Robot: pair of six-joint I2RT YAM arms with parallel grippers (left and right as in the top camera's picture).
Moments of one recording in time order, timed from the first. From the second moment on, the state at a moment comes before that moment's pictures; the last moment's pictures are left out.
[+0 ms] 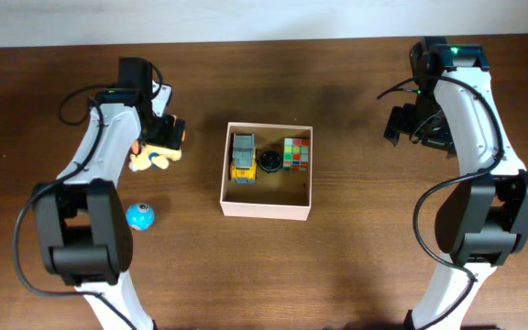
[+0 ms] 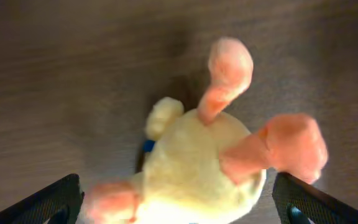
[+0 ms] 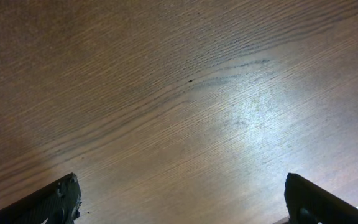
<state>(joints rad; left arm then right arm) -0.01 2.04 1.58 -0.80 -0.09 0.22 -0.05 2.08 1.92 -1.48 0.19 0.41</state>
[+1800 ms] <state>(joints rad) -0.56 2.12 2.34 -1.63 -0.03 0.29 -0.05 2.08 1.92 -1.48 0.19 0.41</state>
